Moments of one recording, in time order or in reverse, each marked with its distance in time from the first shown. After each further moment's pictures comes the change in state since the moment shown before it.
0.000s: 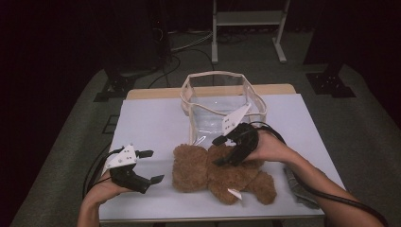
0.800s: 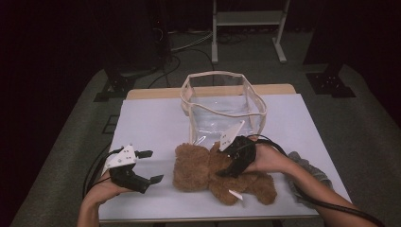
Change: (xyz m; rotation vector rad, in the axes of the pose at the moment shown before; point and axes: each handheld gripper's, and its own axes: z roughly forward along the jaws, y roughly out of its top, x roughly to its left) left arm 0.002 -0.003 0.000 0.005 0.004 -0.010; right arm 0.006 -0.029 0.030 0.113 -0.057 0.001
